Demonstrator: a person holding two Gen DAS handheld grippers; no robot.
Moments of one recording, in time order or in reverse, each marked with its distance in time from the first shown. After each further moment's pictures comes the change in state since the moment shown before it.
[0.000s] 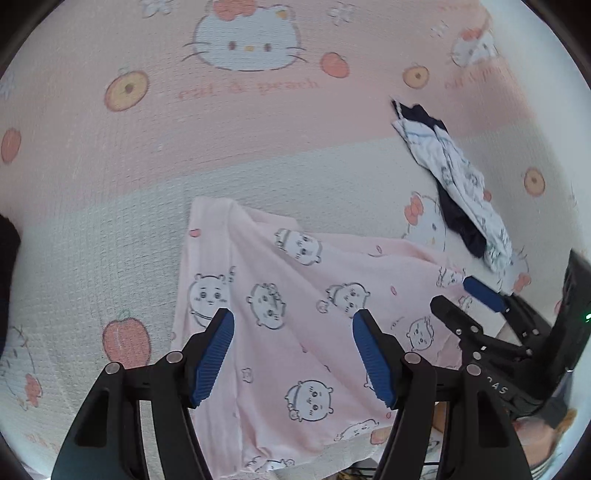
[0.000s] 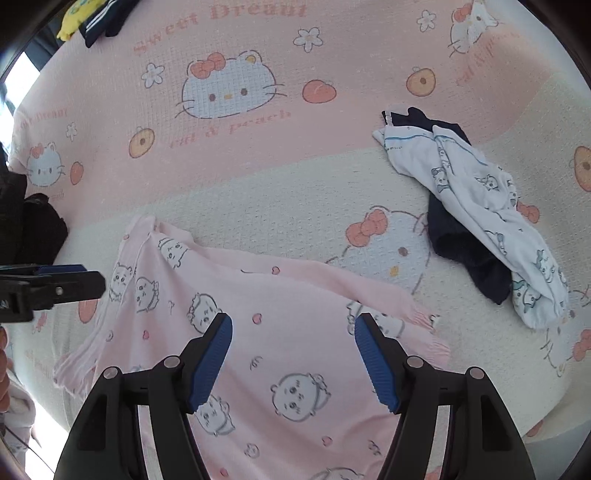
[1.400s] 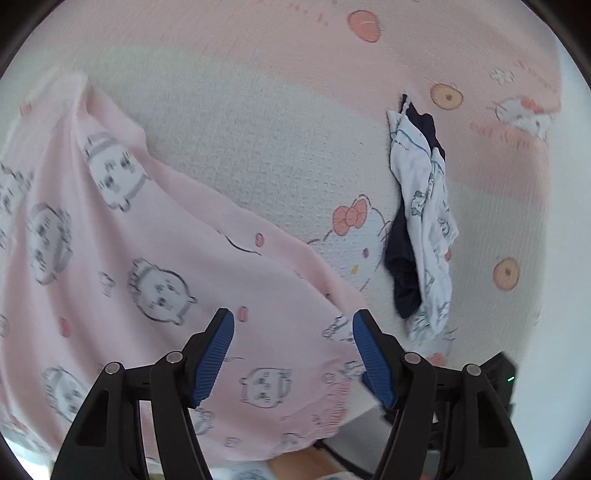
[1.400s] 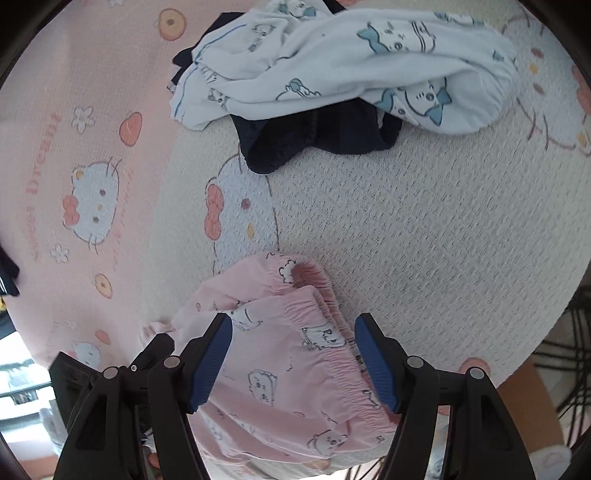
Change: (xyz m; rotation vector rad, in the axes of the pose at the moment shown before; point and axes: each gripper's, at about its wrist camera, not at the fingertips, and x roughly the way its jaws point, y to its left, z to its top) left arm 0.088 -0.056 0.029 -0.556 0.153 -0.340; right arm 0.033 -0.162 -0.024 0.897 0.298 0.292
